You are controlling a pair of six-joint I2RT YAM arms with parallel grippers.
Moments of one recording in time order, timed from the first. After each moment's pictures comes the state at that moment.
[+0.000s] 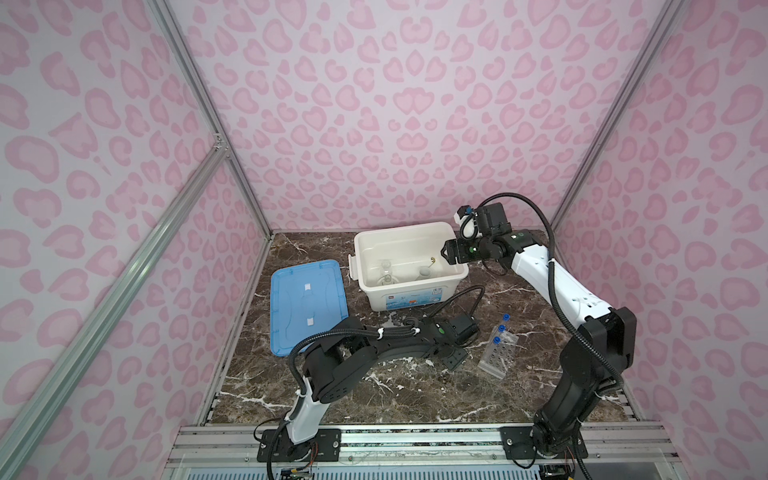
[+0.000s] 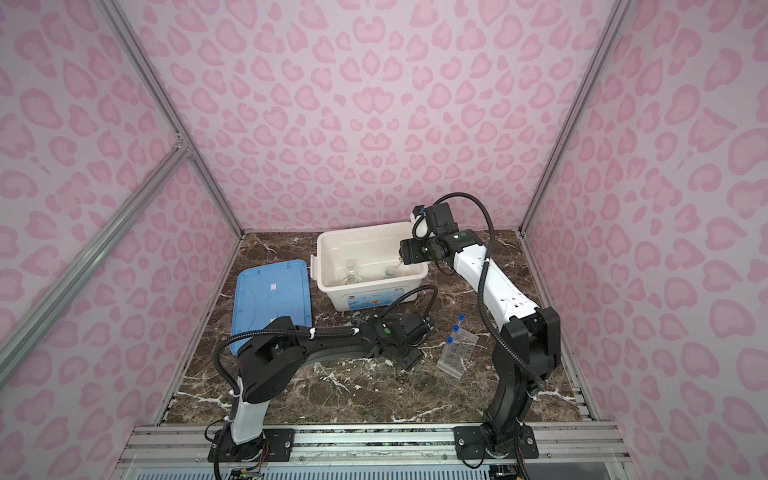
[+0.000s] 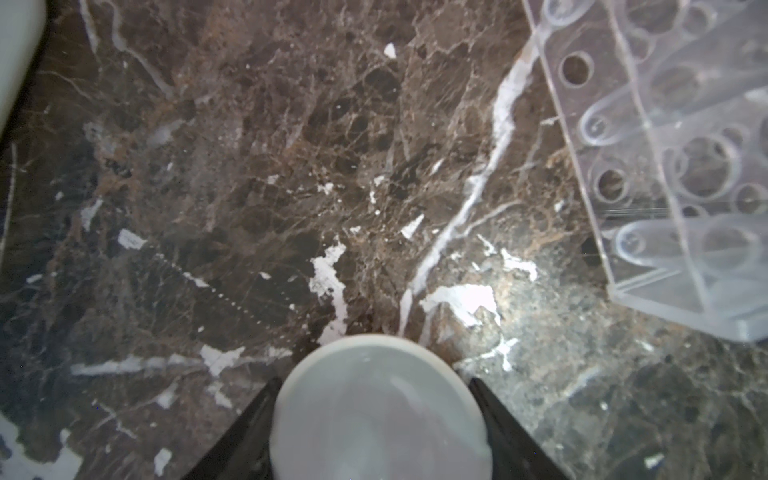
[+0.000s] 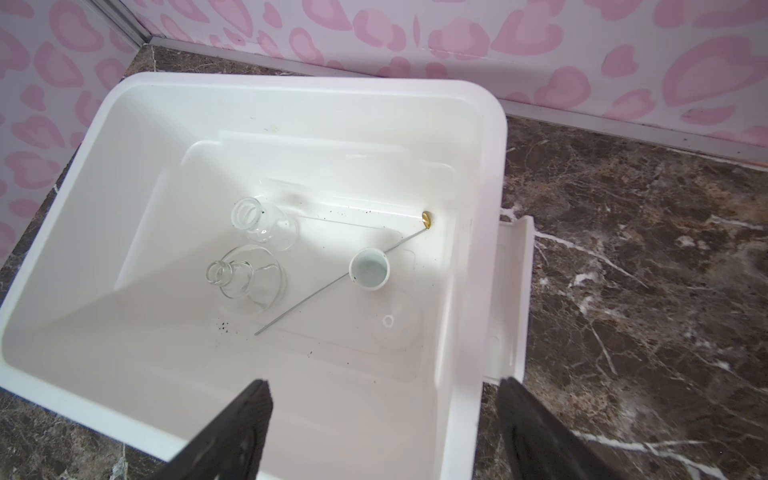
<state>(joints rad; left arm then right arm) -1.11 2.03 1.39 -0.50 -0.13 -0.17 0.35 1.76 1.67 -0.72 -0.14 0.11</state>
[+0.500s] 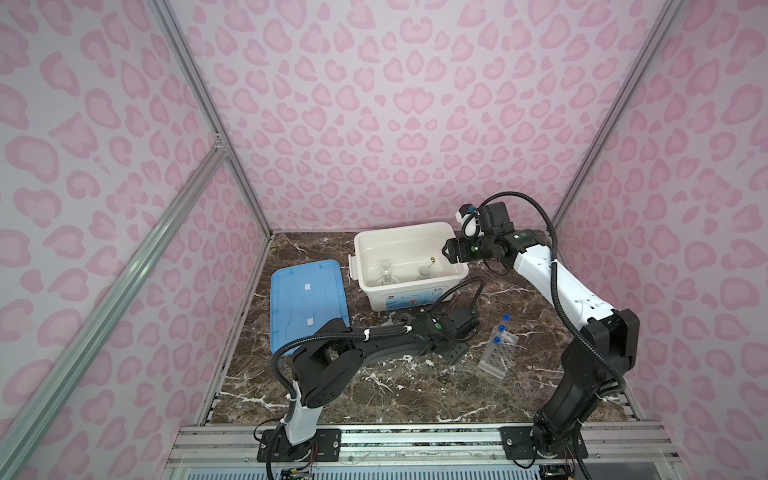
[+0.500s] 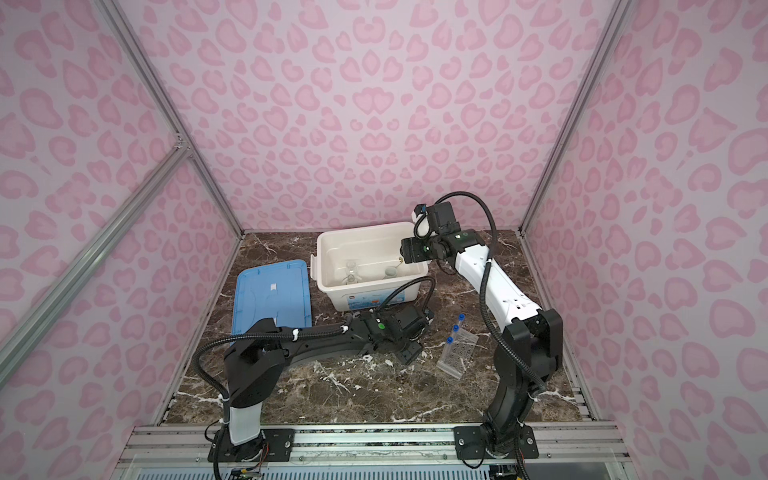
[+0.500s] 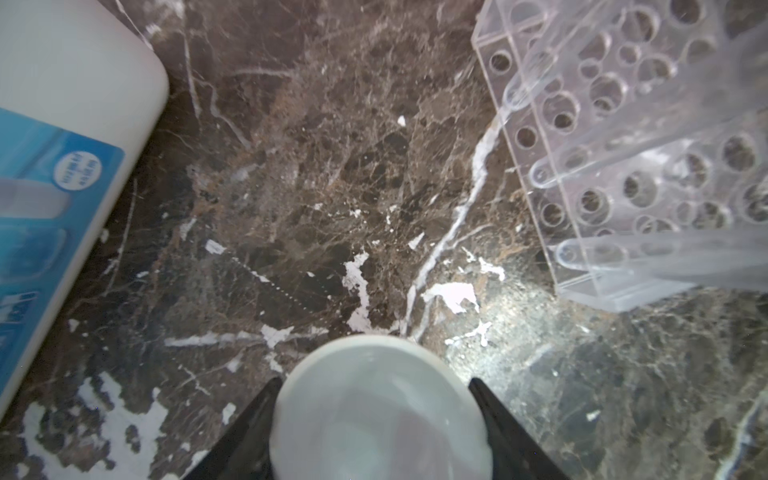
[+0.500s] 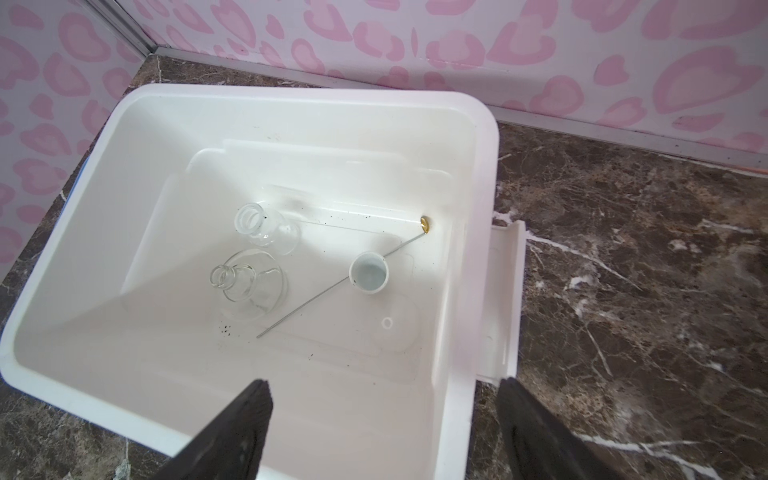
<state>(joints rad) -1.10 1.93 1.42 -0.56 -0.16 -0.16 0.34 1.75 1.67 -0.72 -0.15 0.11</state>
